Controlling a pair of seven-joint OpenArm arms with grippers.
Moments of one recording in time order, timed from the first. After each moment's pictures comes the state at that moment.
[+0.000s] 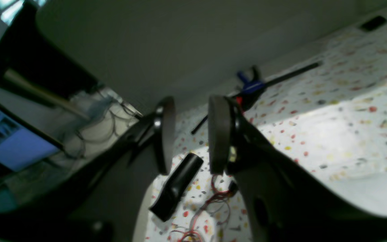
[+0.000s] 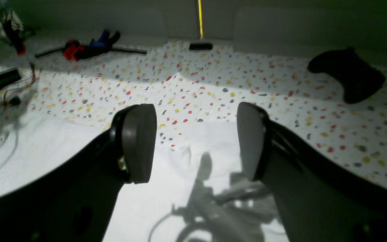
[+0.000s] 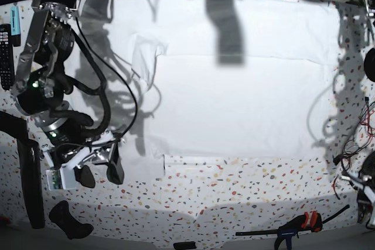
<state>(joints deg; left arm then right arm) -20.0 -31.5 -4.4 103.0 -6.2 -11.4 38.3 7.7 14.5 10.5 115.2 26.6 17.7 -45.4</state>
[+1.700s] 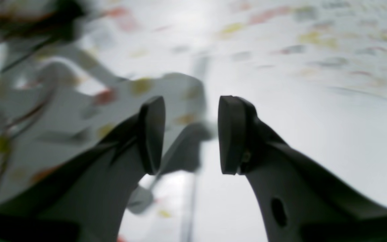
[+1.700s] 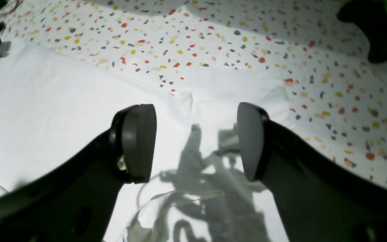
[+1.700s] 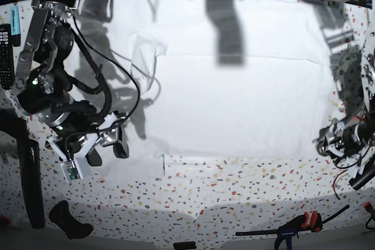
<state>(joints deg) -48.8 -25.9 -4.7 6.3 -18.4 -34.2 24.1 7.3 14.7 10.5 115.2 26.4 24.2 -58.5</state>
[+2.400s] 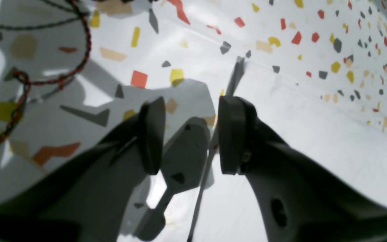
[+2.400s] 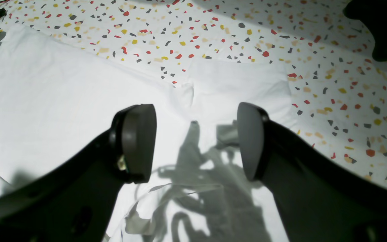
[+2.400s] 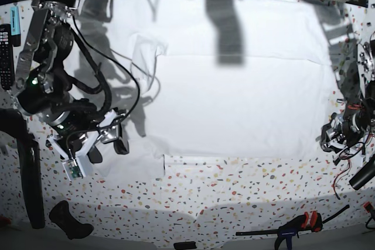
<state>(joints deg) -44.4 -25.7 -4.8 6.5 -26.8 -33.5 21.3 7.3 14.7 10.5 115.2 26.5 24.6 -60.5</state>
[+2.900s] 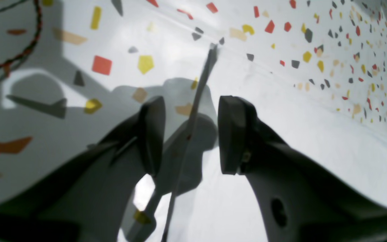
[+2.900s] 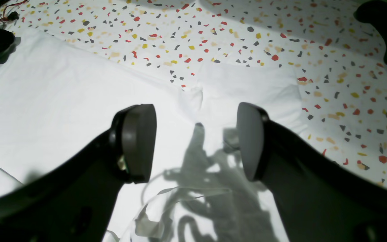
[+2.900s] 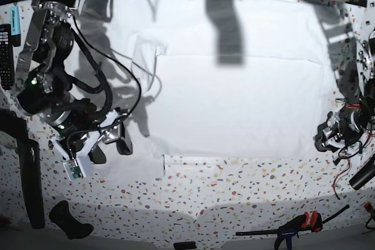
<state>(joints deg) -44.1 -25.5 -4.8 6.7 -30.7 -37.6 24.5 7.3 14.7 10.5 115.2 28.8 24.6 -60.4</state>
